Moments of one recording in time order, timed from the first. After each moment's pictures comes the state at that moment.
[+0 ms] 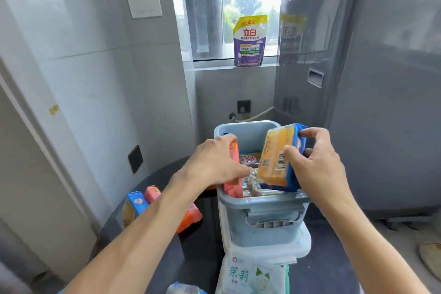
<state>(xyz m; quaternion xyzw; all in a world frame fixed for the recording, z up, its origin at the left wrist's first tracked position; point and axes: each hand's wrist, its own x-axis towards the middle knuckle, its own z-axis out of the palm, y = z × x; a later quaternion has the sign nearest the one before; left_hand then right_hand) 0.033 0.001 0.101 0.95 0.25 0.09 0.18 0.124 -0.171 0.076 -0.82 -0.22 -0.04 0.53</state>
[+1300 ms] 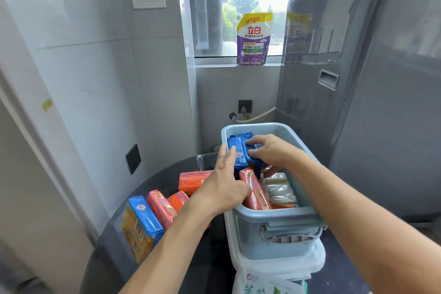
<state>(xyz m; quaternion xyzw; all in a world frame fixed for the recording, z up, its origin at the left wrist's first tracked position) 0.031 0.032 0.040 0.88 0.21 0.08 0.42 0.196 -0.042 0.060 -0.85 -0.31 0.22 0.35</state>
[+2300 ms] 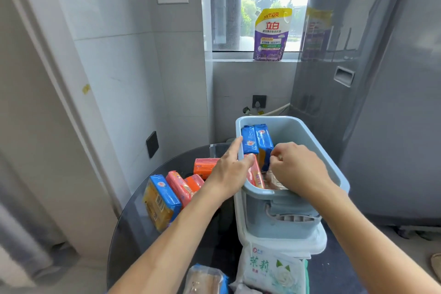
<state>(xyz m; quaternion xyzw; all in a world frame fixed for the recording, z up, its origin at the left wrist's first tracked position) 0.007 0.021 0.042 0.81 0.25 0.17 0.51 0.101 -0.099 0.074 -0.92 -0.33 -0.03 0.19</state>
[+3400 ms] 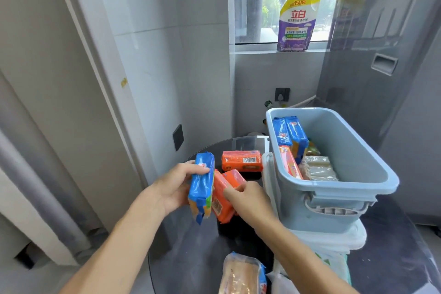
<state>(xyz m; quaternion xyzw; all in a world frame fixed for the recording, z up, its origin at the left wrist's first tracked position) -0.113 0.127 0.012 0.54 0.33 0.09 0.77 -0.001 -0.017 -0.024 -0.83 -0.27 0.23 0.44</state>
